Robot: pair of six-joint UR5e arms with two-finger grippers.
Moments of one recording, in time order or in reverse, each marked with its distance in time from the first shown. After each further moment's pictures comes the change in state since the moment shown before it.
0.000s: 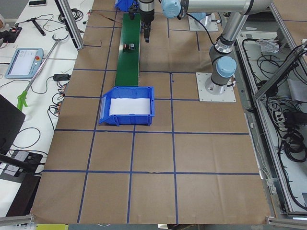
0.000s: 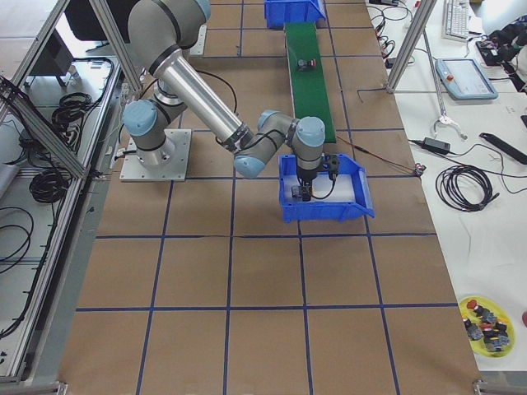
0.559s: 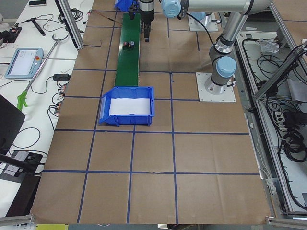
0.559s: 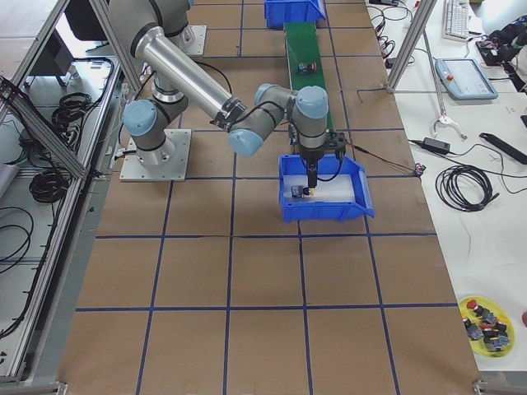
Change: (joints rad) left arm 0.000 0.000 0.000 0.000 0.000 0.000; right arm 0.005 -0.158 -0.117 0.243 -0.001 0.006
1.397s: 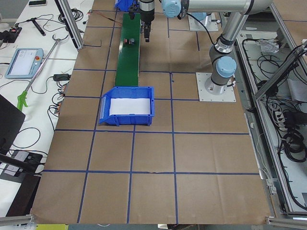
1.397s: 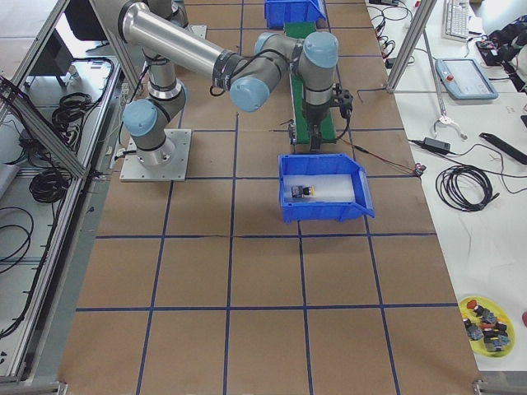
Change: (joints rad) left arm 0.000 0.002 0.000 0.000 0.000 0.001; right arm 0.143 -0.079 -0.142 0.254 -0.017 0.056
